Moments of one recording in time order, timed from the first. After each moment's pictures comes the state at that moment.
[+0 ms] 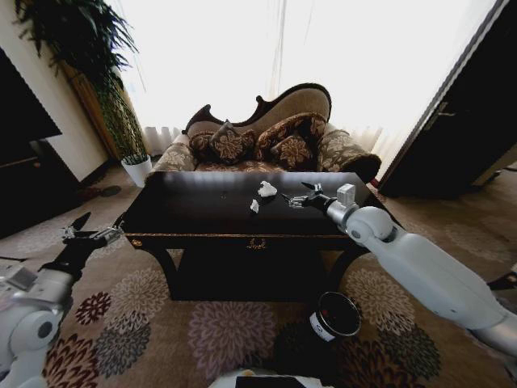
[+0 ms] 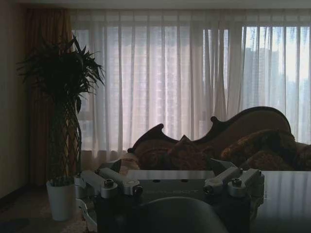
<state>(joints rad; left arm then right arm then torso) 1.53 -1.14 -1.21 -2.27 -0.71 0.35 0.19 -0.35 0.69 -0.21 1.74 0.87 -0.38 -0.03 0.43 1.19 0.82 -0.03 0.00</state>
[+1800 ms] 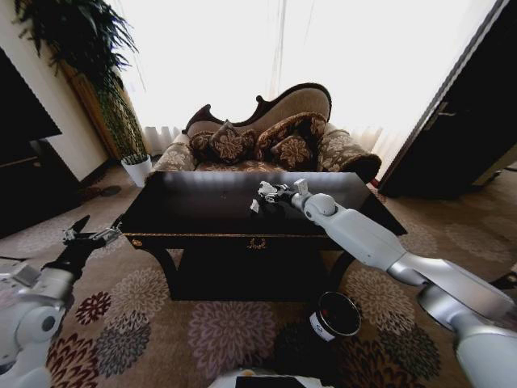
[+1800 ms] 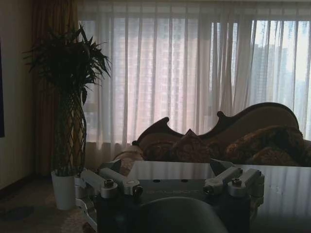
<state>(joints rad) 1.49 -1.13 -1.19 -2.19 -0.71 0.35 0.19 -0.08 0.94 -0.52 1.29 0.87 -0.25 -0.09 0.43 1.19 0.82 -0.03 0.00</state>
